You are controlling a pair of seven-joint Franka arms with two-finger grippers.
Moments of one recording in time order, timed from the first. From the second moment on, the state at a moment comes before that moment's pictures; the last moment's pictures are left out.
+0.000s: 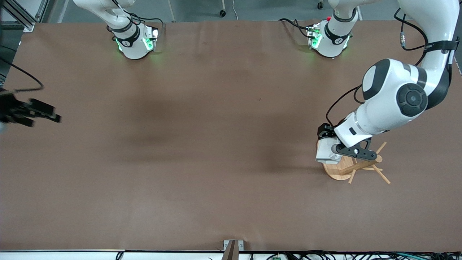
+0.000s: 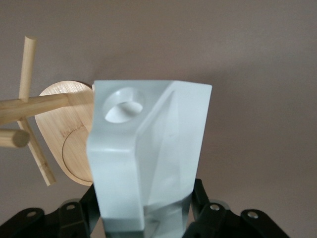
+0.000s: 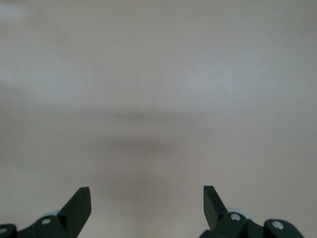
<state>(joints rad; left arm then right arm) 0.20 0.33 -0.51 -1.73 0.06 1.99 -0.09 0.02 0.15 -0.16 -1.40 0.12 1.53 -0.20</state>
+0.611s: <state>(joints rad) 0.21 0.33 -0.50 -1.73 0.11 2.00 -0.06 -0.01 0.05 -0.16 -1.33 0.01 1.38 -0.11</state>
